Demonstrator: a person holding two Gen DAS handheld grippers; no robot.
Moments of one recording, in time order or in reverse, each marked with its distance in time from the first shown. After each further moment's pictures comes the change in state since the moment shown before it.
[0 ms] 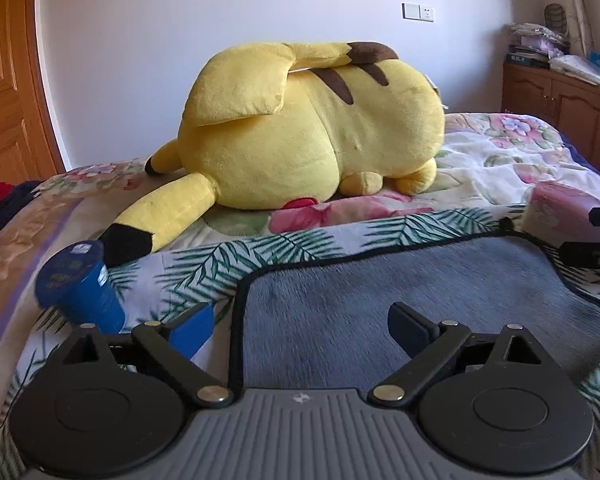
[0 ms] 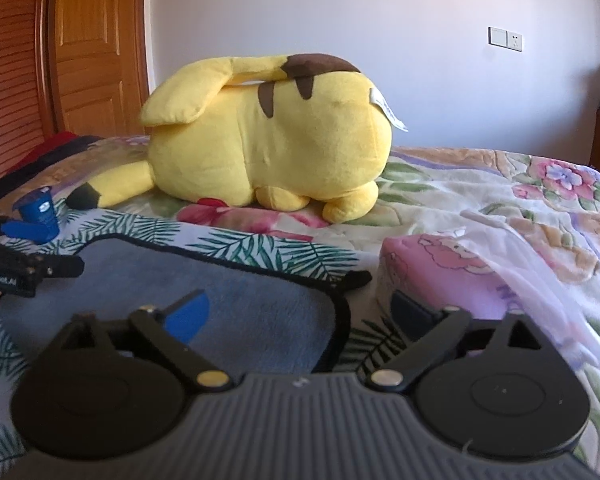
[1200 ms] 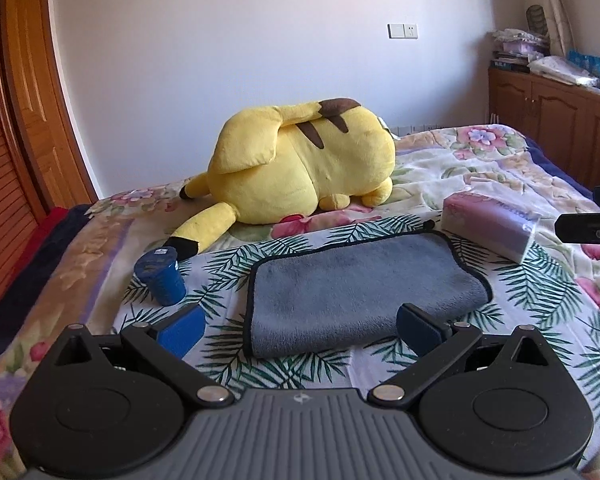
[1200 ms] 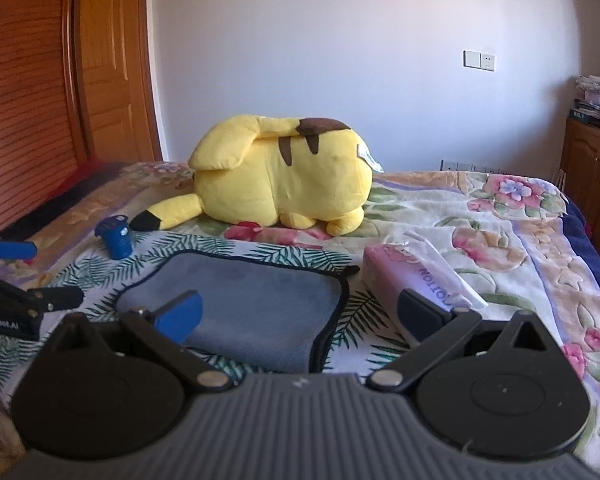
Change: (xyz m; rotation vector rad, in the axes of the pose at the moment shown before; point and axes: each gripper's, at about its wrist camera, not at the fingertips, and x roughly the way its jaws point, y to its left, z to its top) left arm -0.191 -0.050 -0.008 0.040 -0.021 0.058; right arm -0.169 0.038 0.017 0.035 -0.021 -0.027
